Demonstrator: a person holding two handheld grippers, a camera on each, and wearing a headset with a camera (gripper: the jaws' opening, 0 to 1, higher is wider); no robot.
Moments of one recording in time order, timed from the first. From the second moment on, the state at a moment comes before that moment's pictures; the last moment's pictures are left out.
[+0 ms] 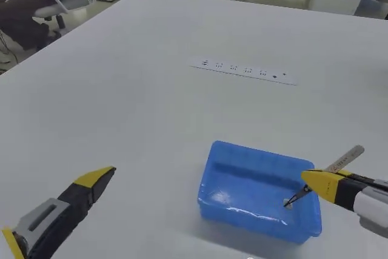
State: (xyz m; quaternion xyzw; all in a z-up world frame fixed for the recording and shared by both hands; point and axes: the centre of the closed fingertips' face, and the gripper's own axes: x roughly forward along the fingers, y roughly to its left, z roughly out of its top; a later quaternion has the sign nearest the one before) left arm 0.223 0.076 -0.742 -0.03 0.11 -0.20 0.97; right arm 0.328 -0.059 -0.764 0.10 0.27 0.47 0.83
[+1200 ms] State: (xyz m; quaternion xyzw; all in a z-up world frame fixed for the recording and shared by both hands) left arm 0.224 0.084 -0.748 0.00 0.11 -0.19 0.98; right arm 0.356 -0.056 -0.822 -0.03 0.29 0.47 0.83
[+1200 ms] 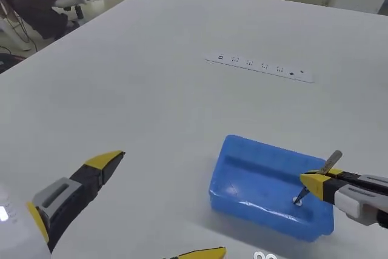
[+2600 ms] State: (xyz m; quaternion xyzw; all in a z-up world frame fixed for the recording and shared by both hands) left arm 0.223 0.082 -0.746 -0.01 0.11 -0.19 0.97; right arm 0.259 -0.034 -0.789 0.06 0.29 0.53 0.79
